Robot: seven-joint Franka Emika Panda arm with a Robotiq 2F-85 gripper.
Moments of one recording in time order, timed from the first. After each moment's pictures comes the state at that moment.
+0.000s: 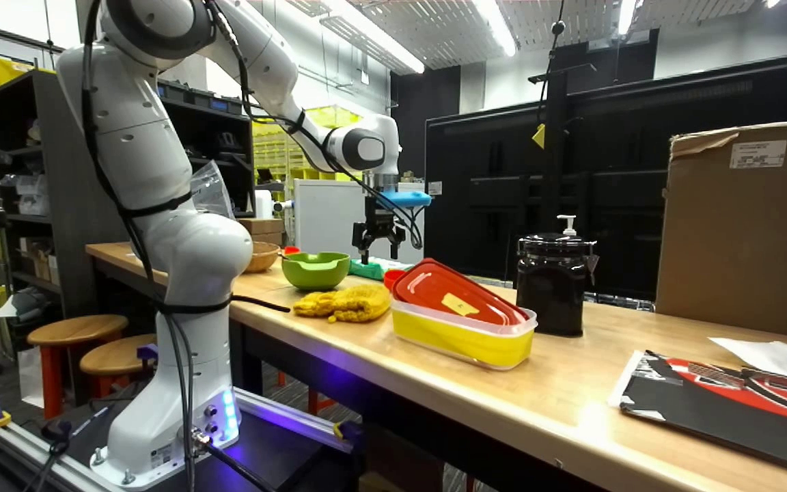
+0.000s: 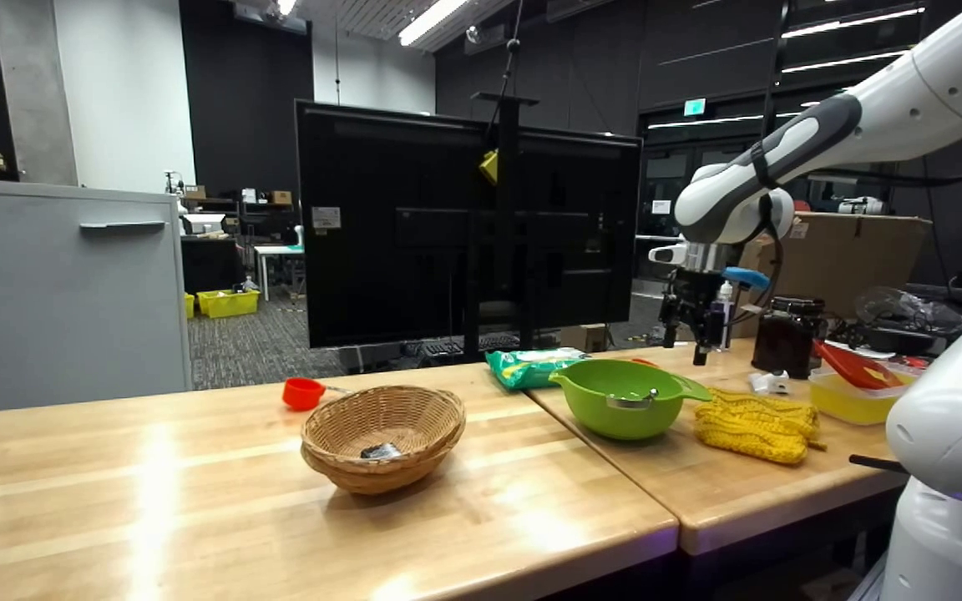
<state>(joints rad) -0.12 -0.41 -0.27 -2.51 -0.07 2.18 -1.49</state>
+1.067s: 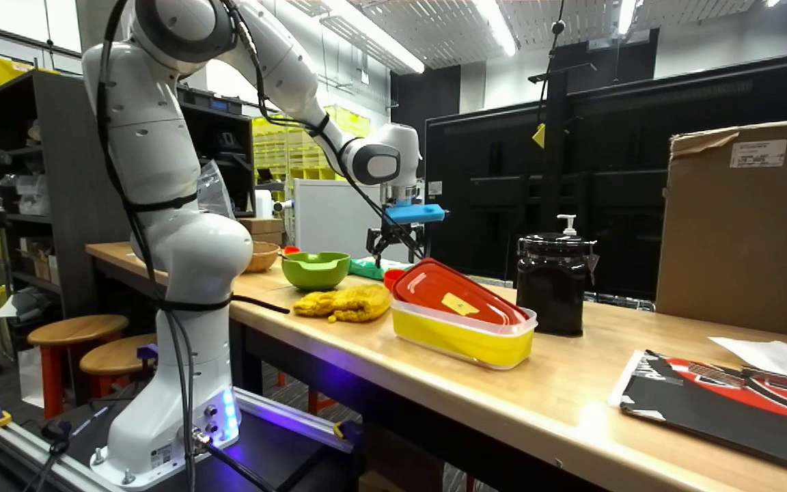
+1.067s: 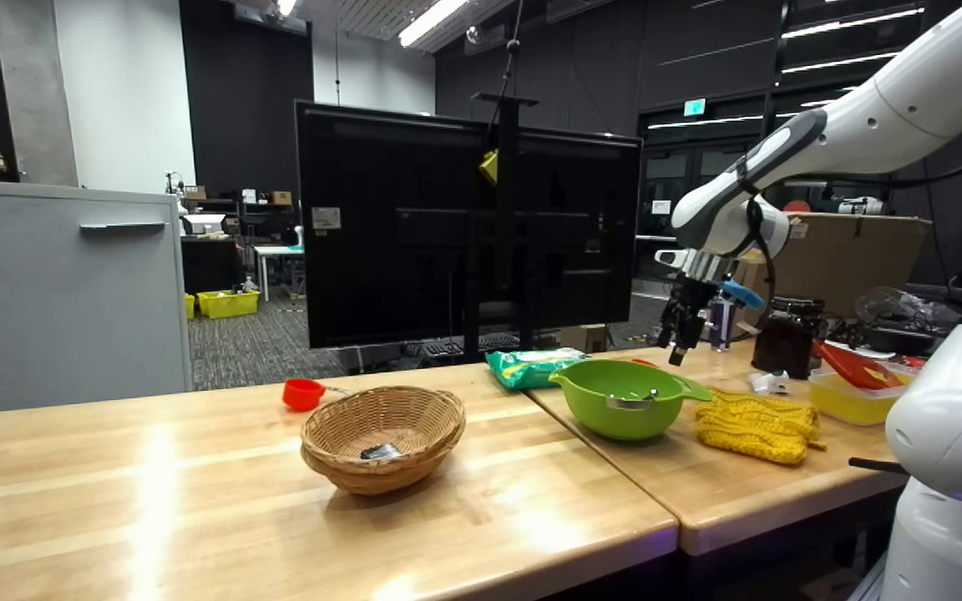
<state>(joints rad) -0.12 -0.30 -0.34 -2.48 0.17 2.35 -1.41</state>
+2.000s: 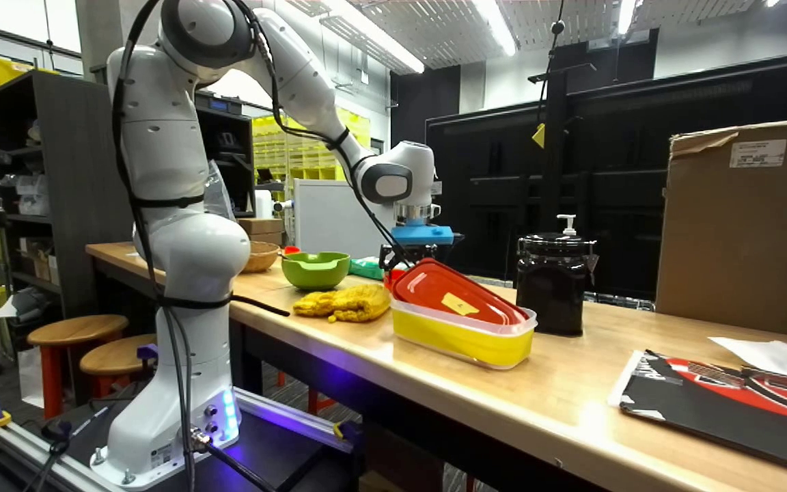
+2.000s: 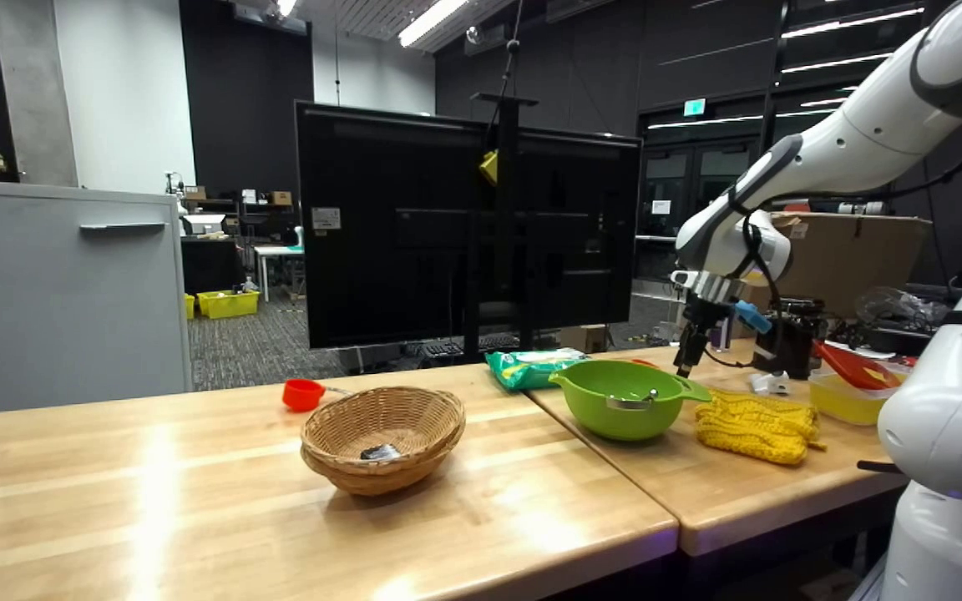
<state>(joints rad) -0.18 -0.18 -0.36 -2.48 0.27 2.43 -1.33</state>
